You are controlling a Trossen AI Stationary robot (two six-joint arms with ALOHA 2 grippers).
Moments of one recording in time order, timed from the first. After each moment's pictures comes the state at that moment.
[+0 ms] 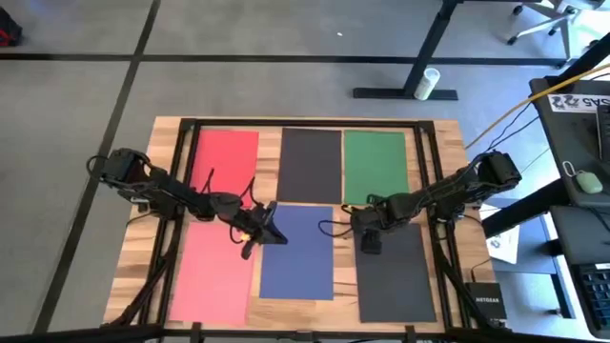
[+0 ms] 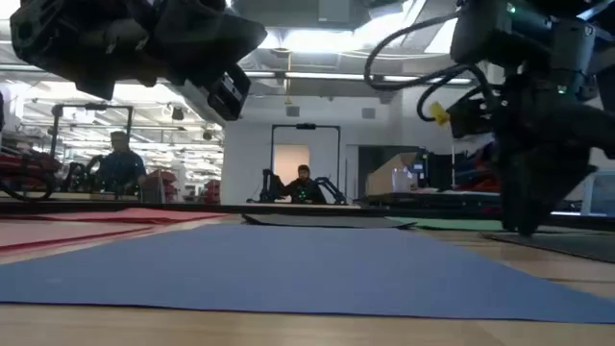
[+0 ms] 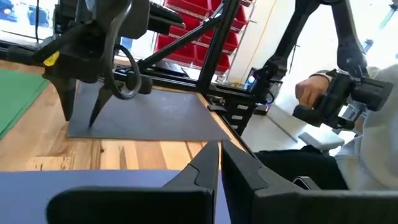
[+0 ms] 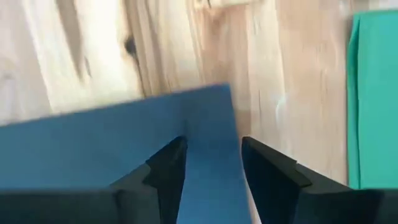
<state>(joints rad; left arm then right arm) -0.20 1.55 0.43 1.05 0.19 -0.26 0.26 1.52 0.73 -0.55 0.09 0.41</state>
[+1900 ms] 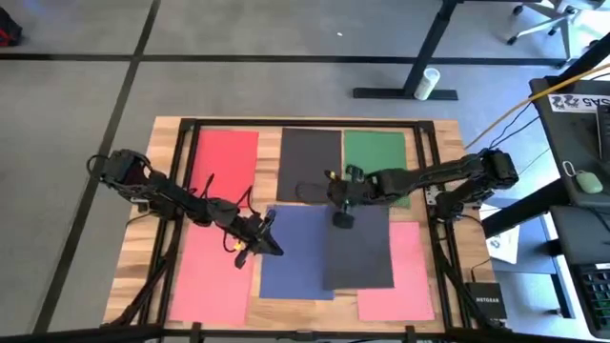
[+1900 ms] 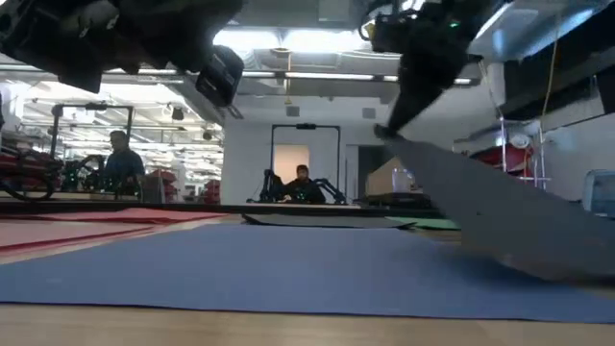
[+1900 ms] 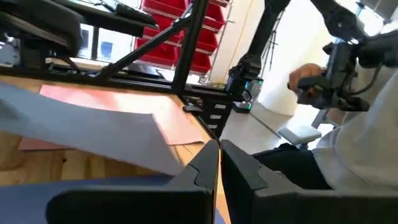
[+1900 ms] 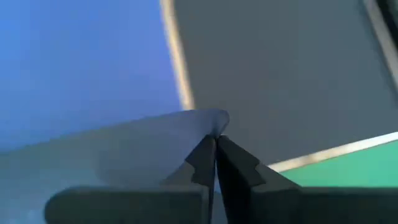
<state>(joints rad) -0.28 1.55 0.43 1.09 0.19 -0.26 0.04 1.52 1.10 -0.61 0.28 0.18</state>
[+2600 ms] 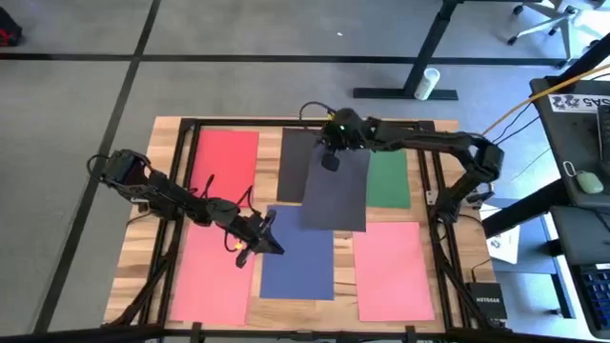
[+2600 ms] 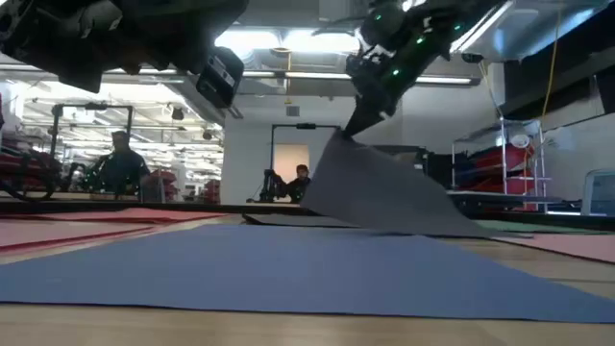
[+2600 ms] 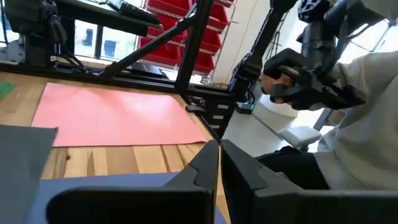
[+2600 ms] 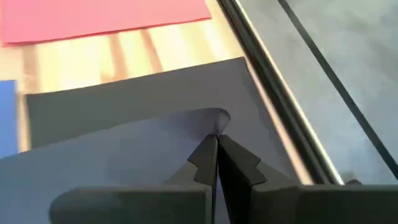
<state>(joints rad) -0.28 1.55 0.43 1.09 0.17 -0.26 -0.42 1.67 1.23 -0.32 0.03 -0.19</state>
